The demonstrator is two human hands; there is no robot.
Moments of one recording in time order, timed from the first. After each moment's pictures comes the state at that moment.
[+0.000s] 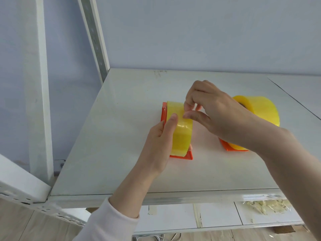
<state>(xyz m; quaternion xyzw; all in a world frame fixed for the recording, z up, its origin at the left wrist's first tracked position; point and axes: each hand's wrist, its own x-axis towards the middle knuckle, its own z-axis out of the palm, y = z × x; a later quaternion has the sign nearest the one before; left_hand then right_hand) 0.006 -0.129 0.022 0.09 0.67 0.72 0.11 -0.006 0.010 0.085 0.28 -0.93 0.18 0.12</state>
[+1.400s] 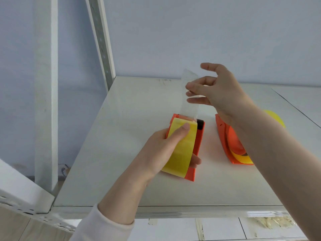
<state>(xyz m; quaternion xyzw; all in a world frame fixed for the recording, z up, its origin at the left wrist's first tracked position) 0.001 -0.150 0.045 0.11 0.69 0.67 0.24 -0.057 -0.005 0.105 0.00 -0.75 0.66 0.09</state>
